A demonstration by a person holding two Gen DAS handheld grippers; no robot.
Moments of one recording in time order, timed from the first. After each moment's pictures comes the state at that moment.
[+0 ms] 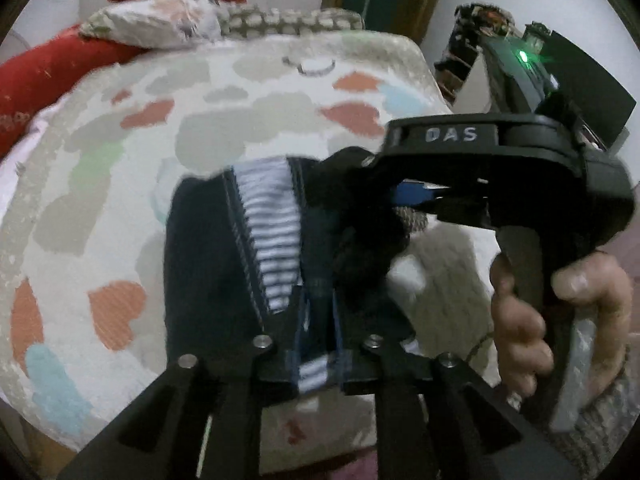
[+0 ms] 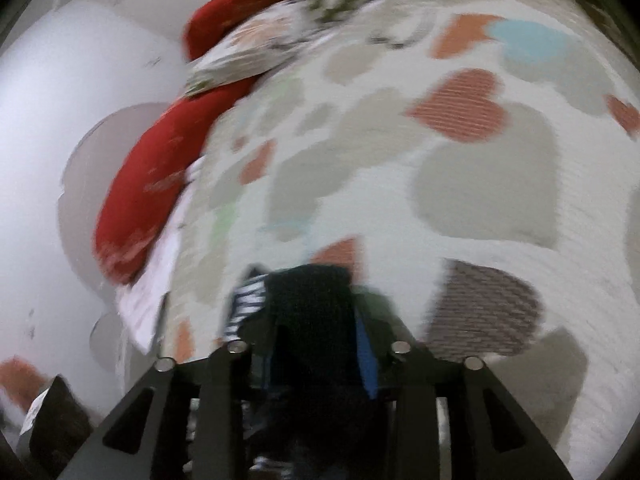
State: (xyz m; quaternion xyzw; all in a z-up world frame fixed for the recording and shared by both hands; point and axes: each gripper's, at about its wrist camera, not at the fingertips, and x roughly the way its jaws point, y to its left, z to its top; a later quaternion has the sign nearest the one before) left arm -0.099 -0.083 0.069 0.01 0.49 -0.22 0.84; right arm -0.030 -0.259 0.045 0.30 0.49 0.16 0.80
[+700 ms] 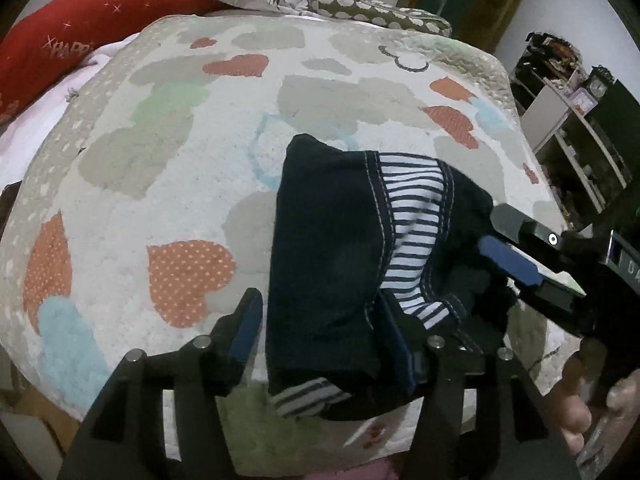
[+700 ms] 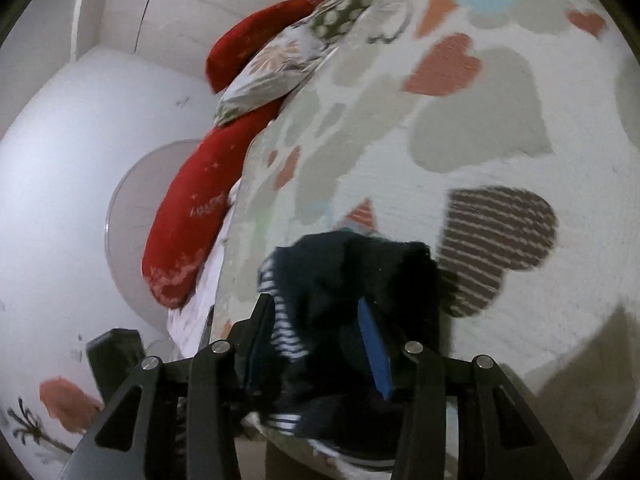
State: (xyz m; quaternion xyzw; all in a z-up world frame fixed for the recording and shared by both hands) left arm -0.080 -0.024 0.044 -0.05 0.51 -0.12 0.85; right arm -0.074 -0.266 0.022 0.40 0.42 0.22 0.78
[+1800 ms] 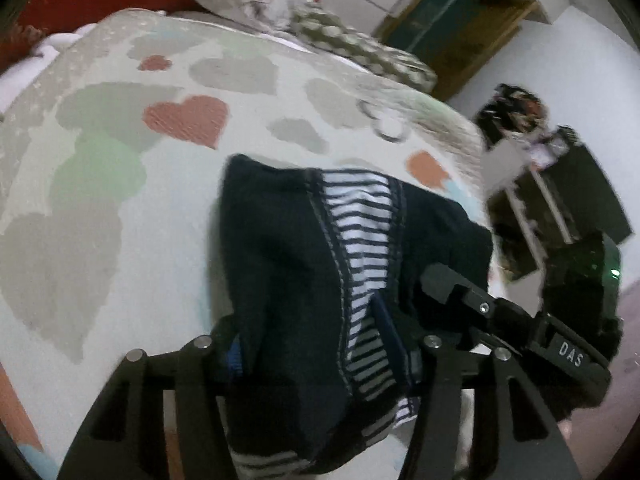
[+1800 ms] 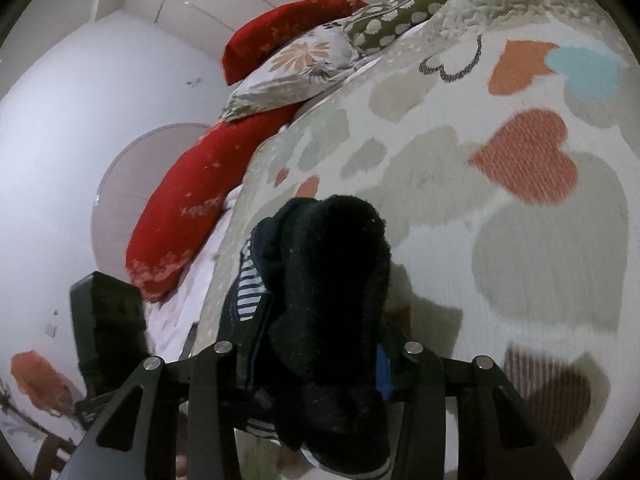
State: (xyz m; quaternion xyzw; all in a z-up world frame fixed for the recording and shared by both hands) left arm 0.047 -0.012 0.054 -0.16 0.49 -0.18 0.83; right arm 0.025 -0.240 0.046 0.31 0.42 0.23 0.82
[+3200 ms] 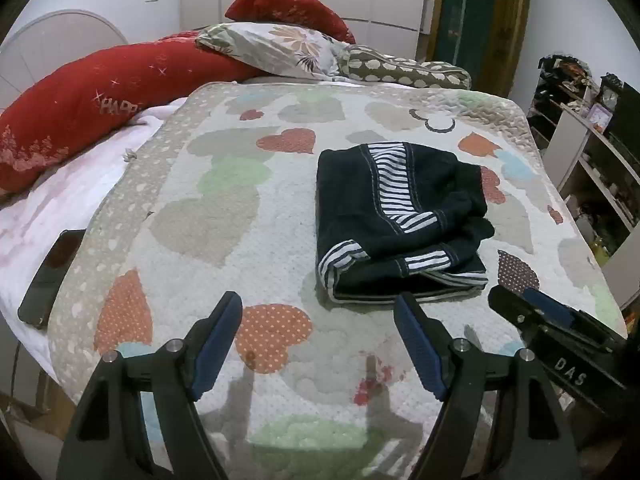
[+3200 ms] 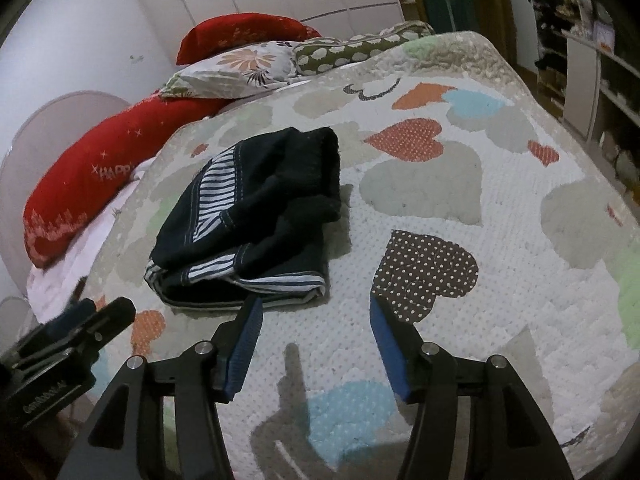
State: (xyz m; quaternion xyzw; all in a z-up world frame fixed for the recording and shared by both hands) left arm -0.089 0.000 0.082 -0.01 0.42 -0.05 0.91; right arm -0.093 -0.212 0.049 0.14 0.41 0.05 0.90
